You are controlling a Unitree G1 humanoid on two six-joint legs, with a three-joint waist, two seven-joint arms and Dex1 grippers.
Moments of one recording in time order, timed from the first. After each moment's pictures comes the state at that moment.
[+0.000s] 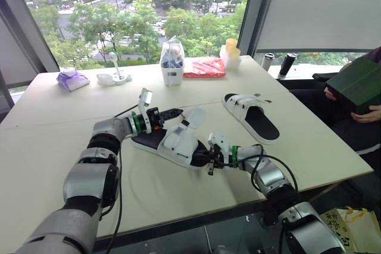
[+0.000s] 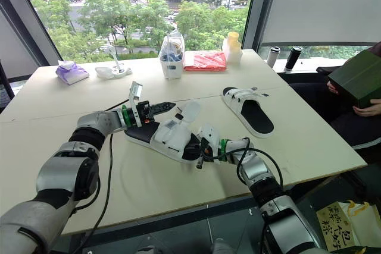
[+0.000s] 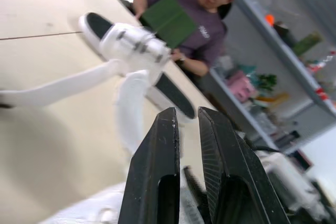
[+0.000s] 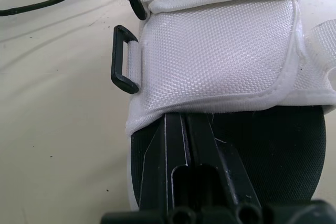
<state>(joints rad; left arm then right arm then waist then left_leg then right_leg) -1.12 0.34 0.13 1.16 -0.44 0.58 -1.10 -0.58 -0.32 0.28 0.45 0.14 0.10 0.99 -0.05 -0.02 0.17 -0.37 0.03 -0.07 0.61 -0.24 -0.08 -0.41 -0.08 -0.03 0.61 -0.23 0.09</state>
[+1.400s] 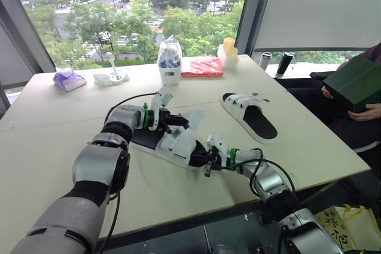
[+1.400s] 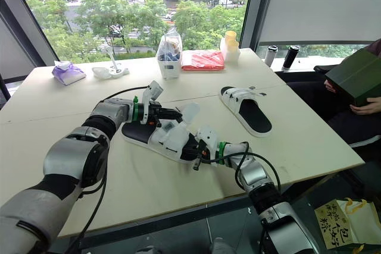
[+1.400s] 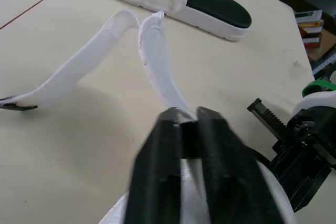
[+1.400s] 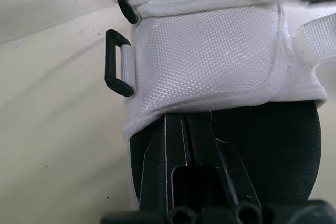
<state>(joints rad) -1.28 0.31 0.02 1.33 -0.03 0.27 -1.23 -0.54 -0.30 0.28 0.38 0.14 0.12 0.92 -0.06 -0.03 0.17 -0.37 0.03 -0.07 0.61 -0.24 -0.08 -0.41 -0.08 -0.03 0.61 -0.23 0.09</state>
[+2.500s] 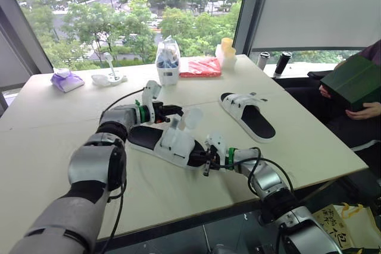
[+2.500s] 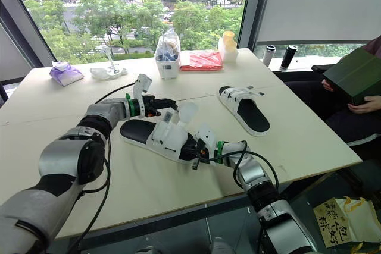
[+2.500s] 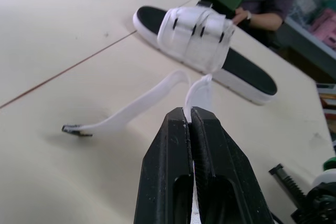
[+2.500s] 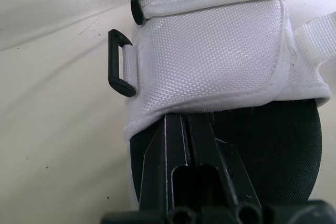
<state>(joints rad) -1.26 0.31 0.19 1.34 -0.07 0.29 -1.00 -0.55 -0.29 0.29 0.41 0.14 0.12 0.93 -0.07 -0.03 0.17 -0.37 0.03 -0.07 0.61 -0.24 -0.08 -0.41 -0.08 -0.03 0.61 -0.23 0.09</state>
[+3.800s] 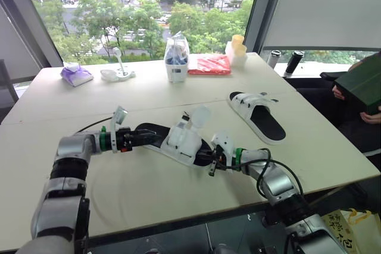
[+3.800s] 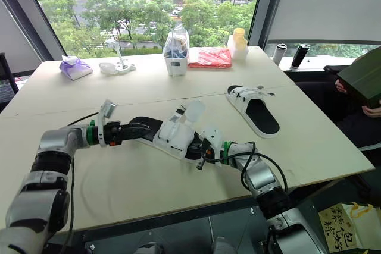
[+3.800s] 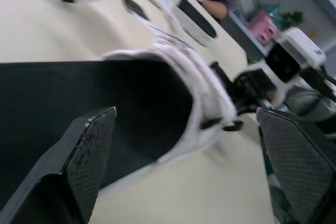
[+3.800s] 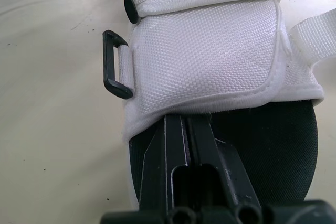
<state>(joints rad) -0.74 0.51 0.12 0.56 -0.31 0.78 -1.43 -0.49 -0.36 0.25 0.19 0.14 0.26 0.88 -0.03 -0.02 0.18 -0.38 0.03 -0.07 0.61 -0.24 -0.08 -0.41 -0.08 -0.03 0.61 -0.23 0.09</state>
